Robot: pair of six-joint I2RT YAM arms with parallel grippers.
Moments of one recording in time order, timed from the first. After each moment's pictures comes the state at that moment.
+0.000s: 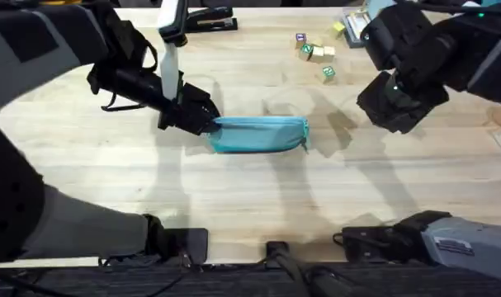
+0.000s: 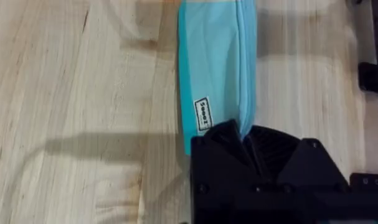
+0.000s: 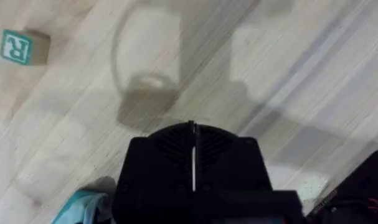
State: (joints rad) left arm 0.08 1.64 1.08 -1.21 0.87 1.54; right arm 0.32 1.37 1.01 -1.08 0.41 1.18
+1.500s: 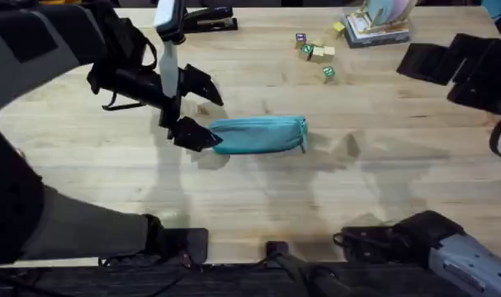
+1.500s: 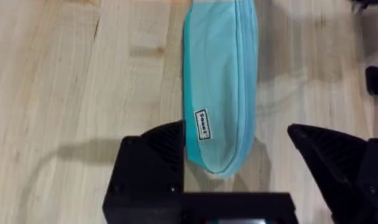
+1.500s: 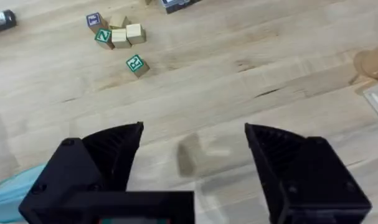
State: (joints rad) left arm 0.08 1.64 1.08 -1.17 0.89 1.54; right arm 0.32 0.83 1.11 -1.08 0.44 0.48
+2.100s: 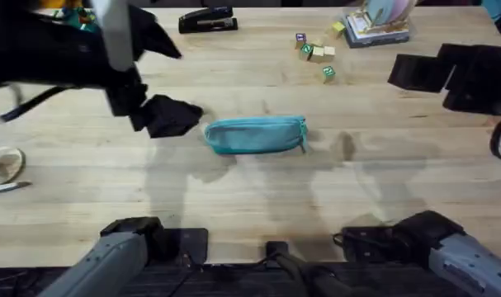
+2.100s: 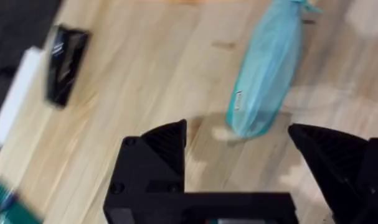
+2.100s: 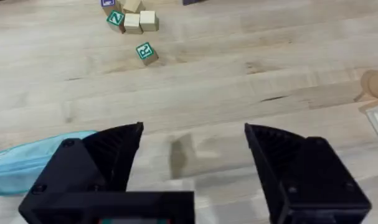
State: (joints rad) left arm 0.08 1.10 1.21 -1.19 0.64 1.11; right arm 0.33 0.83 1.11 -1.08 0.38 0.37
